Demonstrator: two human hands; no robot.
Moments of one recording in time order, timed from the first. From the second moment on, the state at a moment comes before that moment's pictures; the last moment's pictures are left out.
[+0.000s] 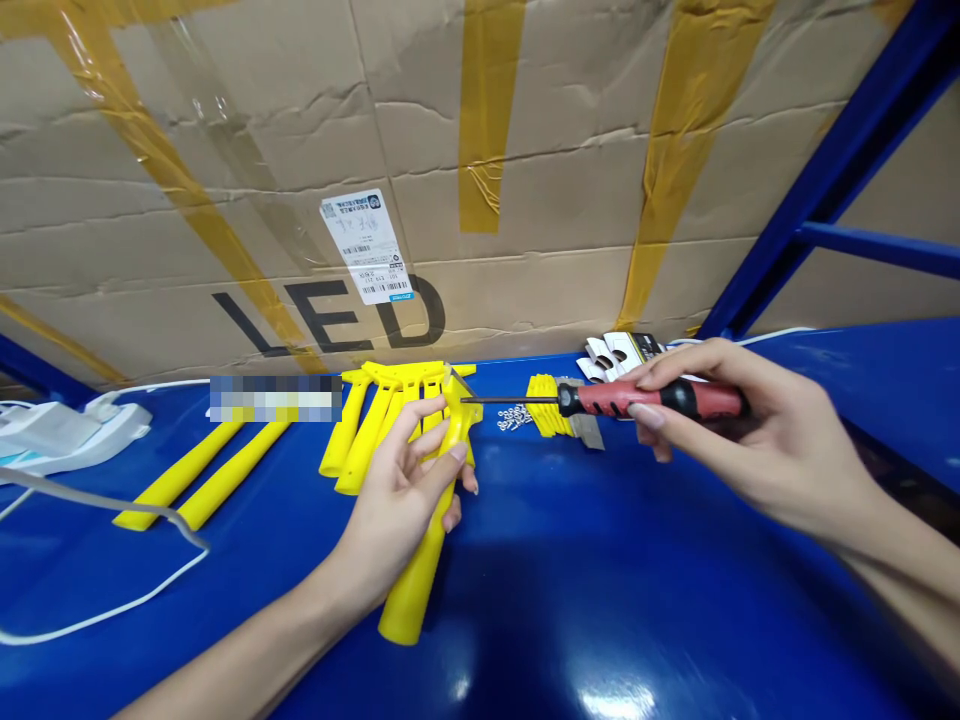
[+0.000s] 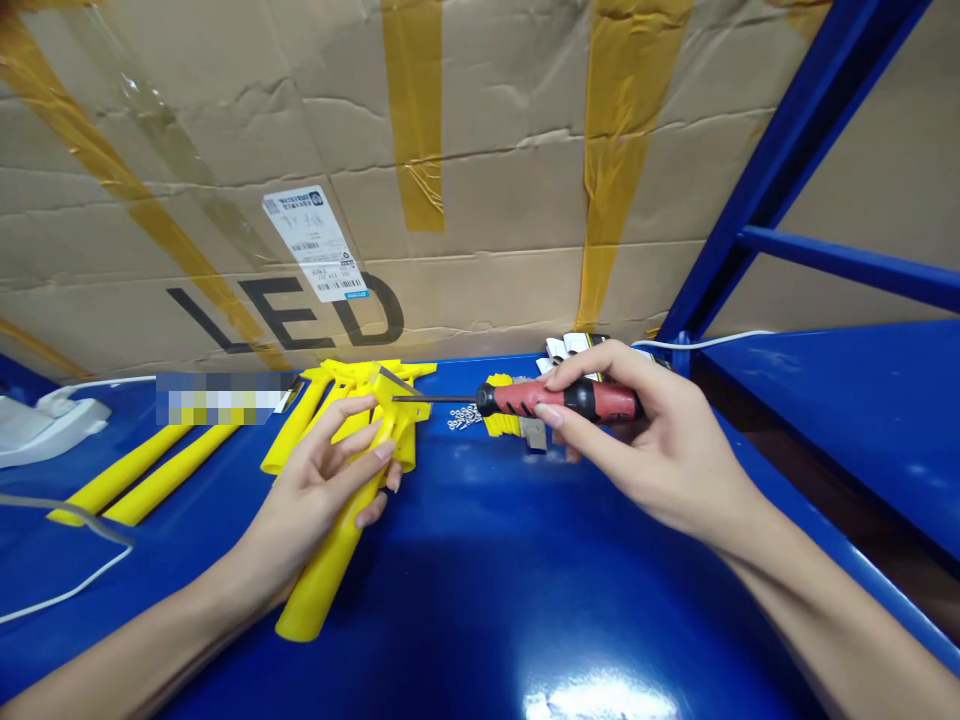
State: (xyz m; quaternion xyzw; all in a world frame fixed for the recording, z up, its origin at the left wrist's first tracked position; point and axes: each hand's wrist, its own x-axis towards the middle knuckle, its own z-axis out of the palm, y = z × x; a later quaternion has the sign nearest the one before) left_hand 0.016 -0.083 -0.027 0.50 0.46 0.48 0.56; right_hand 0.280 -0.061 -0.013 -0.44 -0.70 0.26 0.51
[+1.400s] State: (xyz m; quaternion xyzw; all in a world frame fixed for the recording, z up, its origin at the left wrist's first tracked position) left_hand -0.002 -0.080 -0.017 0.42 0.43 0.45 0.66; right_hand 0.294 -0.058 -0.011 -0.41 -0.79 0.16 0.43
